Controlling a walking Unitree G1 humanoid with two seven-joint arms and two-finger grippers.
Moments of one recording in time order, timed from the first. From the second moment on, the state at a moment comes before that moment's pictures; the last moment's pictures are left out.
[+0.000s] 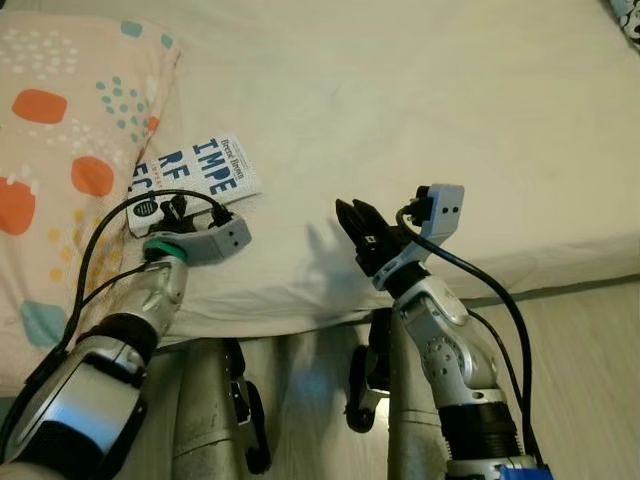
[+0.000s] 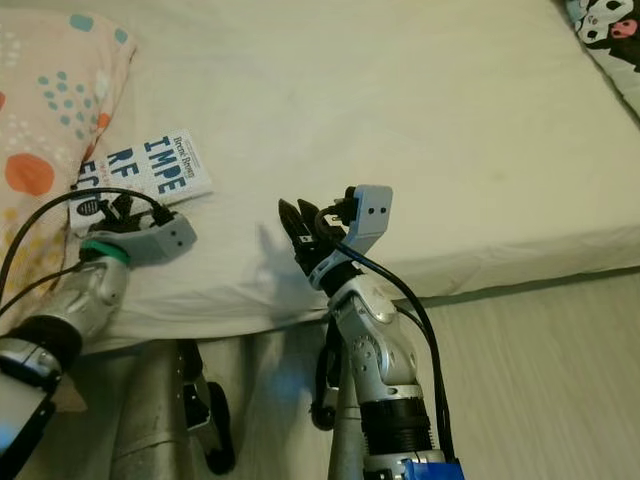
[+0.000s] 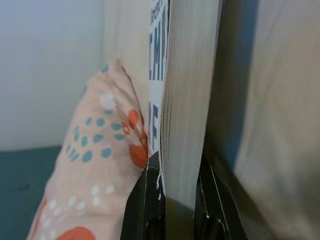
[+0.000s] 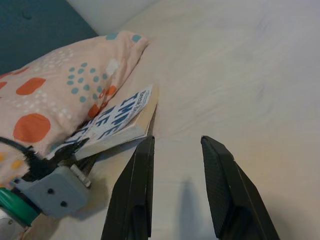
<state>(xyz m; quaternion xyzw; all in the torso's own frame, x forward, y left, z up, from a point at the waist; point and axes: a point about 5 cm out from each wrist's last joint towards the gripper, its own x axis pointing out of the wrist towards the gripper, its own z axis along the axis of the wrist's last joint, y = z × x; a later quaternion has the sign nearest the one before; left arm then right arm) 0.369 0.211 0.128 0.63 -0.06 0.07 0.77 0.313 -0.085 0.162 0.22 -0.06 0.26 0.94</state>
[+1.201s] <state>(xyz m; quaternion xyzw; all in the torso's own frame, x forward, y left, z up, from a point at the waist) 0.268 0.164 0.078 0.51 -0.21 -0.13 0.82 0.308 -0.086 0.153 0.22 -0.05 0.25 0.94</state>
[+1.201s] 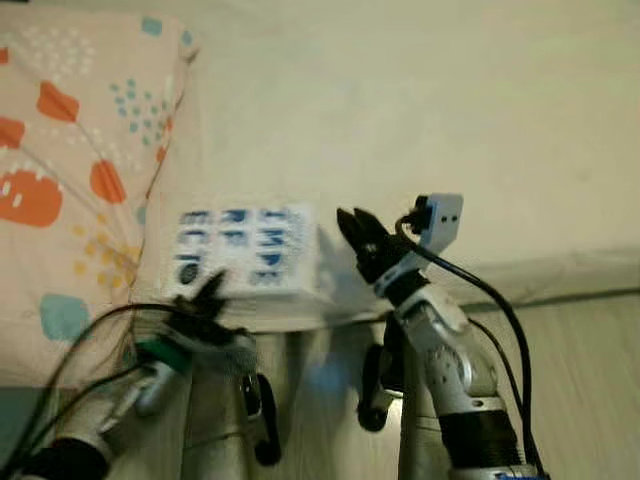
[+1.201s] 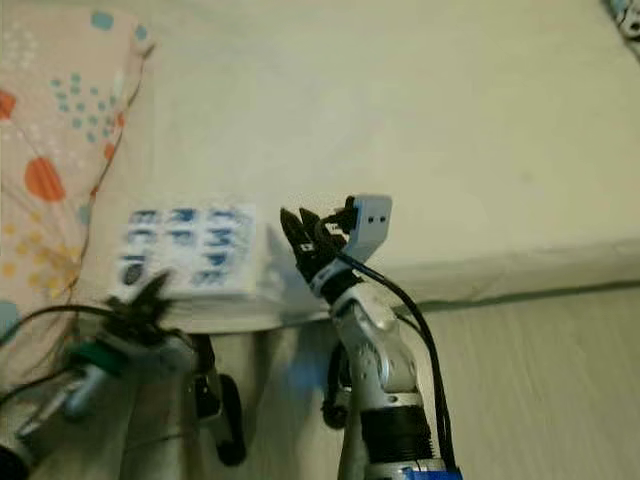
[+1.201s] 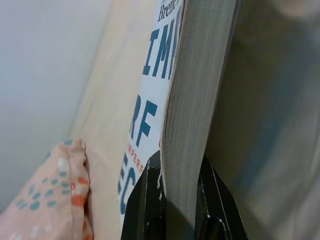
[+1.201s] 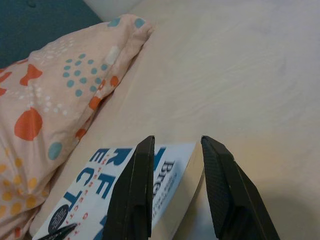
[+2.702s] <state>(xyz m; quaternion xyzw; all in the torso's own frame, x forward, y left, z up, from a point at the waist) 0.289 0.212 0.091 0.59 -0.14 0.02 0.80 0.310 -0.087 0.155 0.22 -0.05 0.25 0.94</state>
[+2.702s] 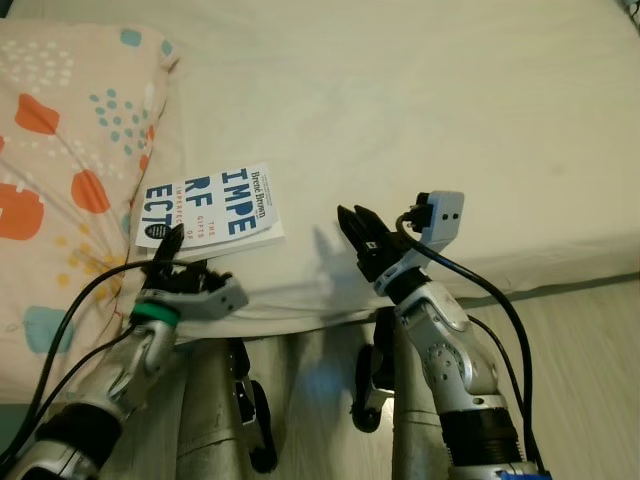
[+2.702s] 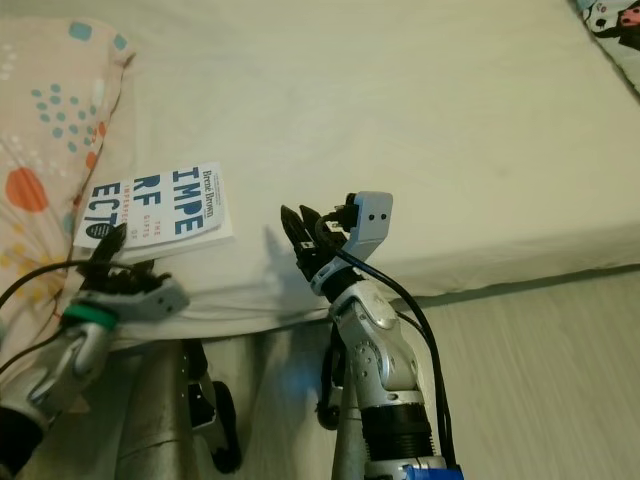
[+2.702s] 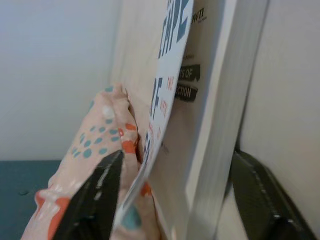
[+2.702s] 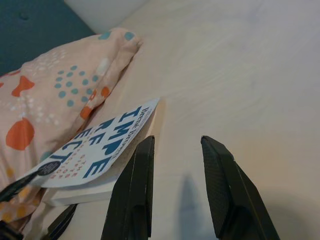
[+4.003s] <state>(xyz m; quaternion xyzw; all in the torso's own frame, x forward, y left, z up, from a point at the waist) 0.328 0.122 0.255 -0.05 -0.20 -0.06 0.98 0.316 -0.129 0.168 0.08 -0.11 0.17 0.97</state>
